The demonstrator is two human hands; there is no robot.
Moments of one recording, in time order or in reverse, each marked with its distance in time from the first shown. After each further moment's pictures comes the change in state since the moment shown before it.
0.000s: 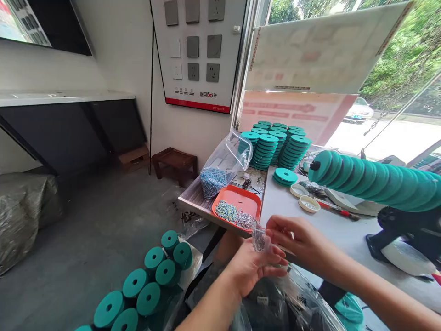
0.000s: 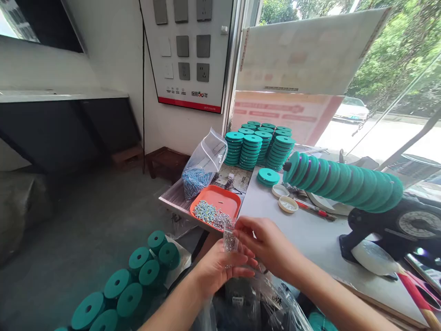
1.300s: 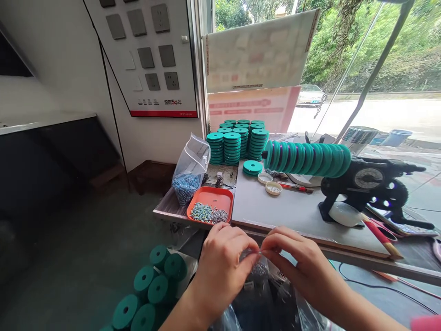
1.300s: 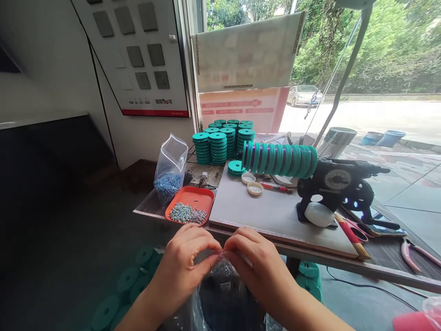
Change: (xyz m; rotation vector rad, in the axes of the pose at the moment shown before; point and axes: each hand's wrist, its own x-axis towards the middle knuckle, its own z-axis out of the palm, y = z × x) left_hand -0.043 0.046 0.048 1.630 -0.046 0.738; right_hand -0.071 0.012 0.016 -0.034 0.486 -0.243
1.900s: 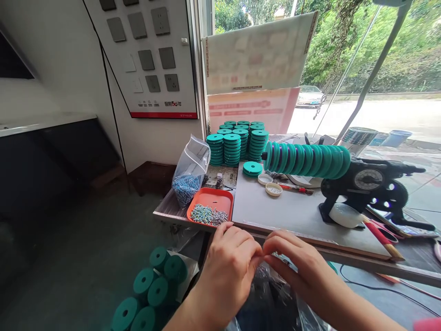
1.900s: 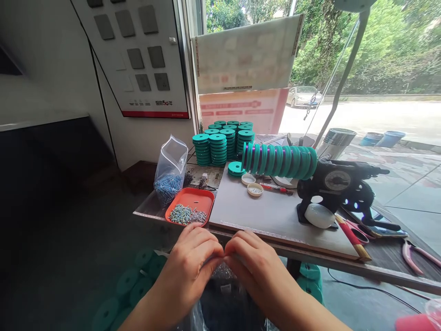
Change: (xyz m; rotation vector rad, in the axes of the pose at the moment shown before) left_hand 0.000 0.004 0.000 0.098 -0.043 0.131; right_hand -0.002 -0.003 -0.004 -0.017 -0.097 0.002
